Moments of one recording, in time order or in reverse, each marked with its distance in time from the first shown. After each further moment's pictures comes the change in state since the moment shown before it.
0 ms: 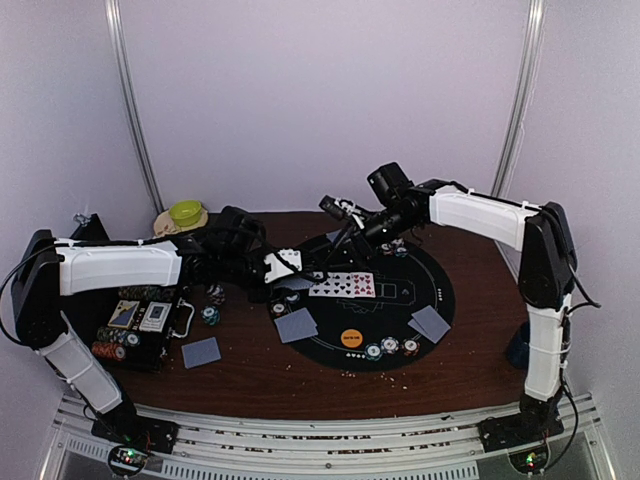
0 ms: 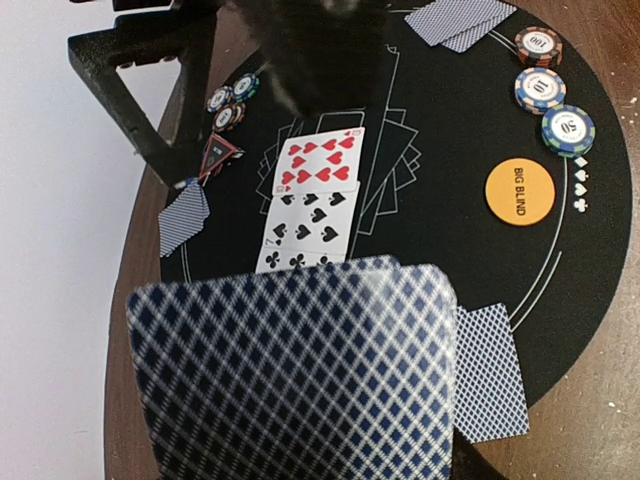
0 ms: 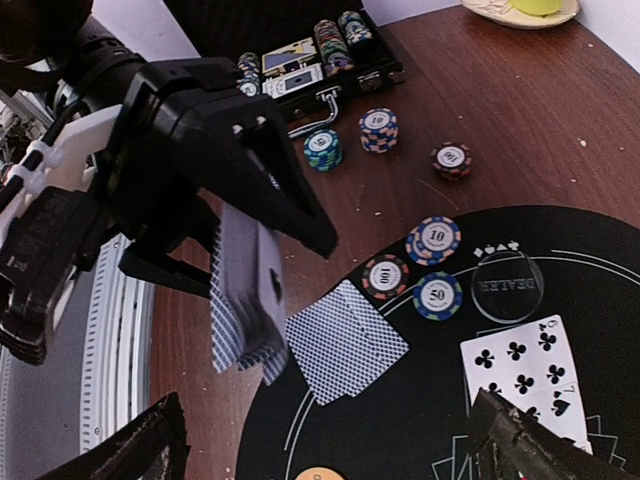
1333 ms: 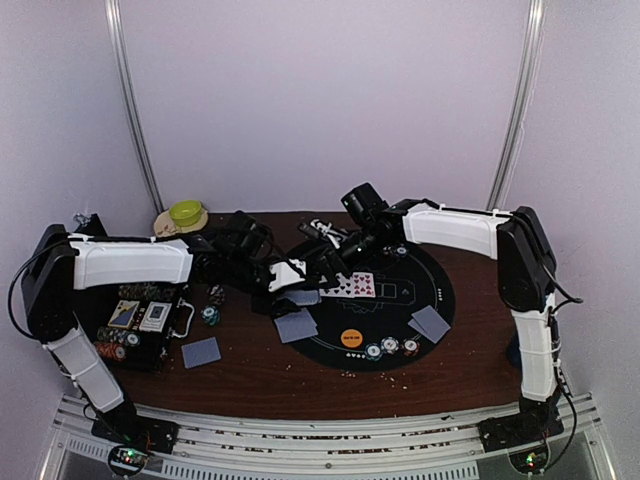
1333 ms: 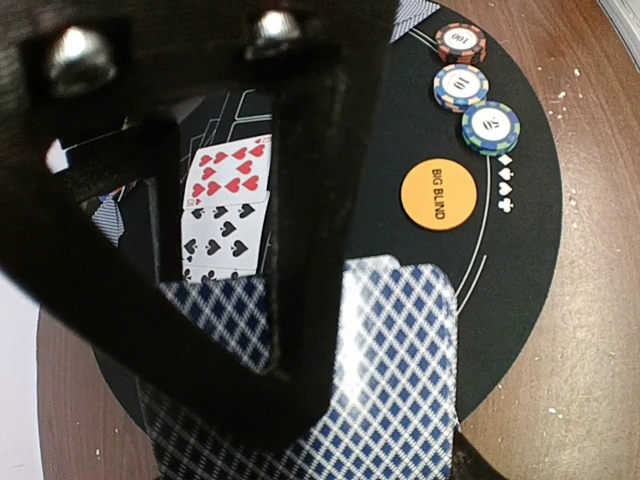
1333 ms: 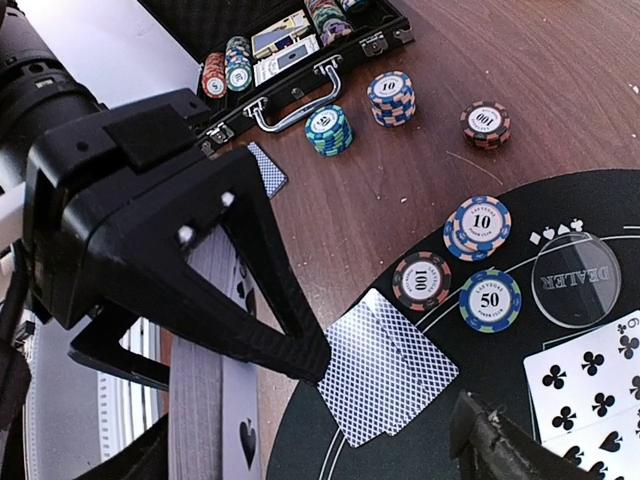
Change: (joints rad) left arm 0.005 0.069 0.040 -0.094 0.153 -0.008; right arm 0.100 0.107 0.002 0.104 0.020 0.184
